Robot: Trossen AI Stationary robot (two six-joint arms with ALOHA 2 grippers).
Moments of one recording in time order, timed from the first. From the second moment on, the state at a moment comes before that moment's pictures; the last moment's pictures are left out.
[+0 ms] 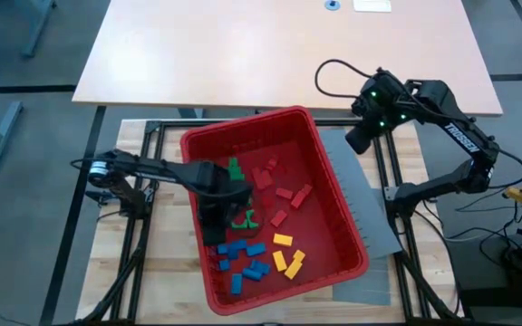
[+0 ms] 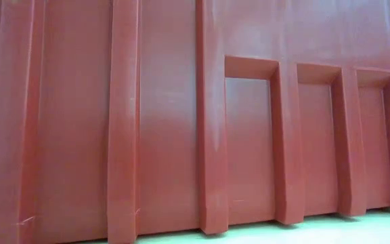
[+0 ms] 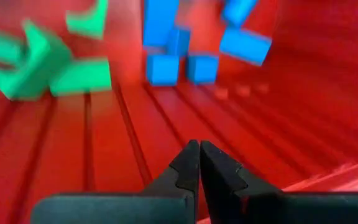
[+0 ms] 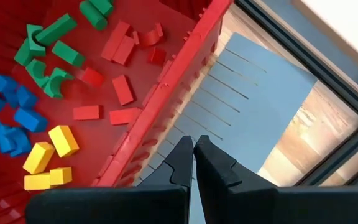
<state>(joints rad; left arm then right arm) -0.10 1.70 1.58 -1.43 0.43 -0.37 -0.58 1.30 1.75 -1.54 -0.11 0.21</state>
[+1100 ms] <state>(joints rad) -0.07 1.27 1.22 -1.29 -0.12 -0.44 -0.49 1.42 1.75 -1.20 -0.31 0.21</state>
